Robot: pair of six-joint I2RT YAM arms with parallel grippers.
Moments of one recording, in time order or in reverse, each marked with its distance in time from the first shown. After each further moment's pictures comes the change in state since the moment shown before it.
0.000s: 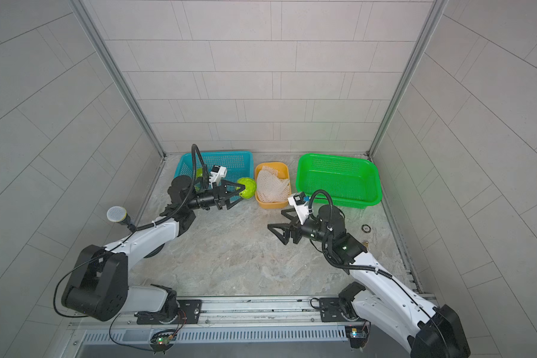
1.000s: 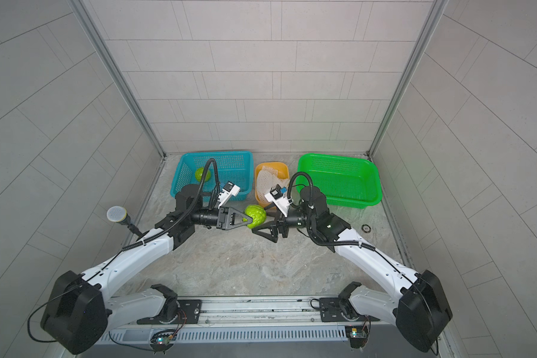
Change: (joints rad) left arm -0.158 -0.186 -0.021 -0.465 0.083 0.484; right arm 0.079 0.240 0.252 -0.108 -0.246 -0.139
